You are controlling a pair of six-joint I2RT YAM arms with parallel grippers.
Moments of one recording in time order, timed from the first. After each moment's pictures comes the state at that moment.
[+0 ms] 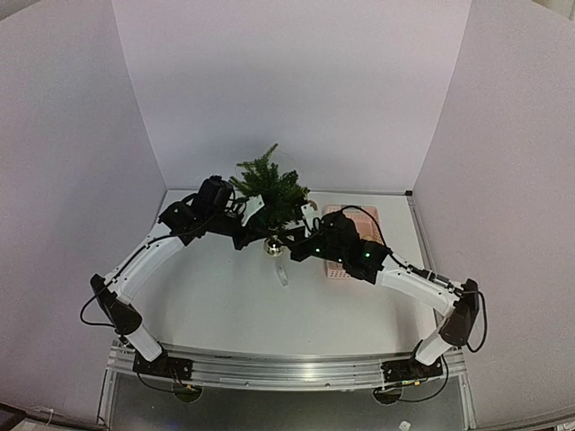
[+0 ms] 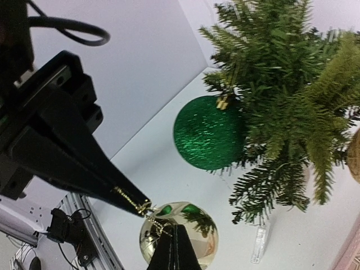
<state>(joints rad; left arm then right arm) -0.72 1.66 1.84 -0.86 0.52 0.28 0.91 1.61 1.48 -0.19 -0.09 0.42</state>
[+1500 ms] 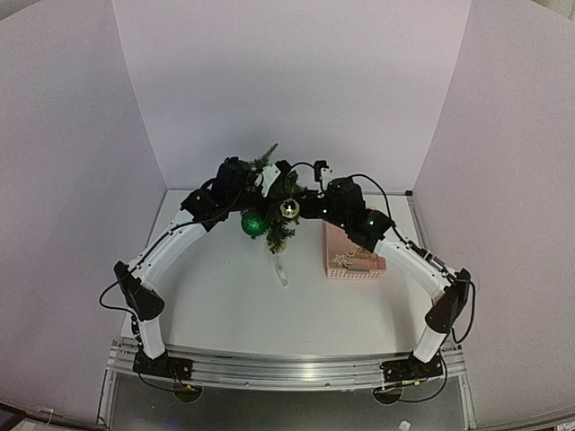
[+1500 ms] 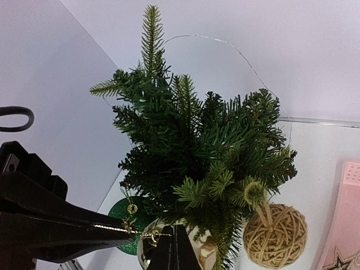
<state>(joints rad) -0.74 1.91 2.14 -0.65 0.28 0.16 0.74 1.78 1.80 -0.33 0.02 0.56</state>
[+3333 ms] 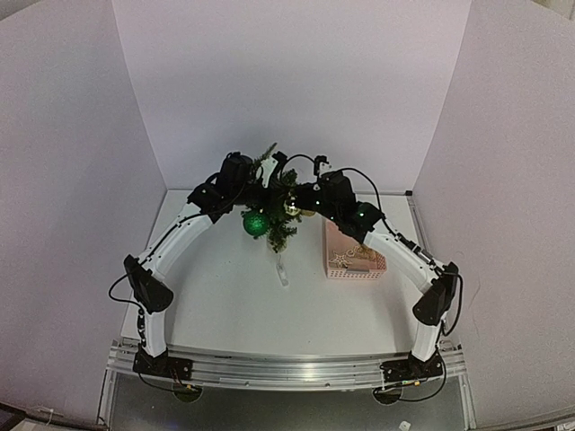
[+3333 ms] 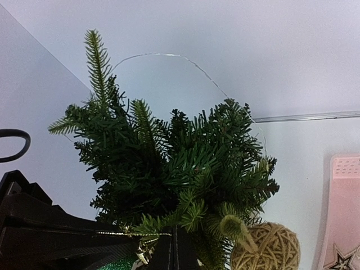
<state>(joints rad) -0.69 2.02 2.25 -0.65 0.31 -0.02 0.74 1.90 1.97 -0.40 0.15 0.65</state>
